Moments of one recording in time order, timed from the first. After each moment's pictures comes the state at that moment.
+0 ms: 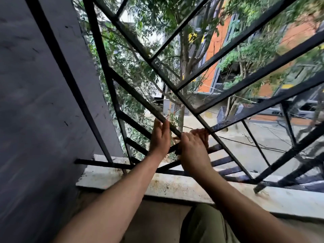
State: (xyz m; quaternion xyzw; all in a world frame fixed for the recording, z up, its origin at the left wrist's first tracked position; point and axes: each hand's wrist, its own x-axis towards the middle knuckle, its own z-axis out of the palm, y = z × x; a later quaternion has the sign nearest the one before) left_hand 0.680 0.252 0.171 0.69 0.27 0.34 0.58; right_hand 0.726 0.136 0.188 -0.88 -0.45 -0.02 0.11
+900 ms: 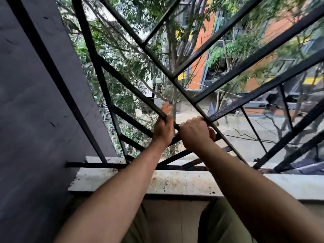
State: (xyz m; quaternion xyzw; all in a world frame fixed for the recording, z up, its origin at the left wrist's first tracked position) left_hand 0.698 0.256 0.169 0.74 0.21 0.29 0.57; right_hand 0.760 0.156 0.190 -0.88 -0.45 -0.12 -0.13
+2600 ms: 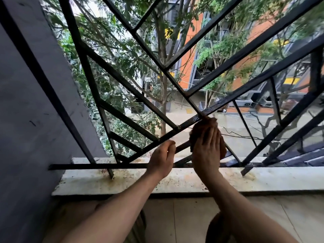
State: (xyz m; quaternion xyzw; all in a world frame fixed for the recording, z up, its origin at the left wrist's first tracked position) left_hand 0.660 0.221 0.061 0.85 0.17 0.22 0.45; right_hand 0.757 0.087 0.079 -0.89 -0.25 -0.25 0.27
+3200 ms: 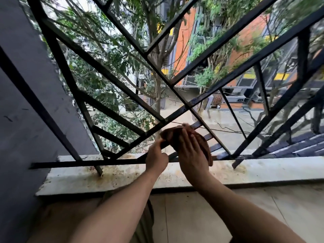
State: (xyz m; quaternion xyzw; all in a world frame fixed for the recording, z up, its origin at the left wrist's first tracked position) left_hand 0.692 0.197 0.025 0.81 0.31 0.14 0.48; right_hand 0.757 0.065 0.037 -0.85 -0.42 -0.32 -0.06
